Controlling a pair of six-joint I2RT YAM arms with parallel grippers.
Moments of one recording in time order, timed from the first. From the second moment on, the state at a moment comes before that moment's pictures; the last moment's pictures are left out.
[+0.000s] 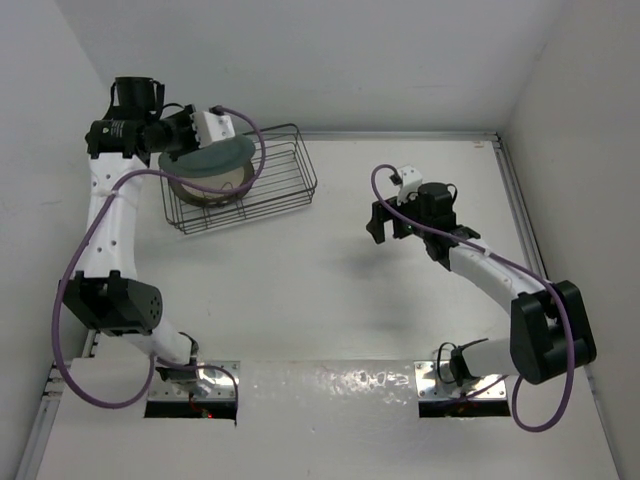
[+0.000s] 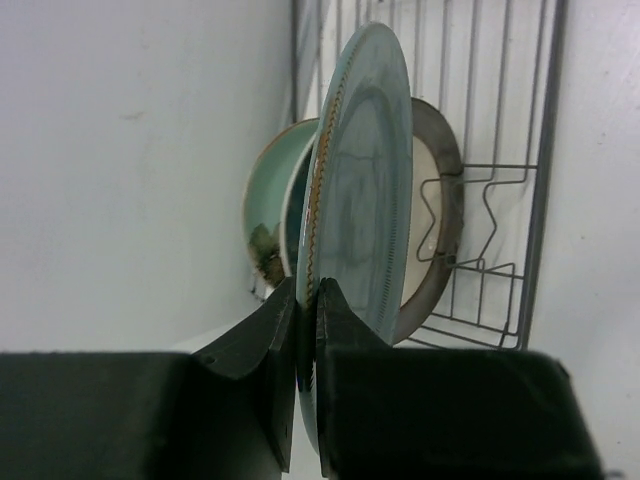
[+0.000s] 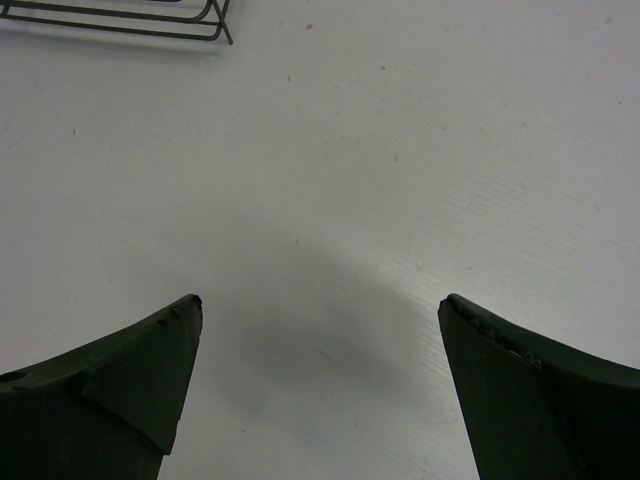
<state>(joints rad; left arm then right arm) 0.05 1.57 1.89 -1.03 0.48 1.30 0.31 1.36 0.73 0.08 -0.21 0.00</state>
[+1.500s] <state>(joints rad) 0.18 1.85 1.78 -0.90 0.68 1.22 0.31 1.45 0.83 0.06 -0.29 0.03</state>
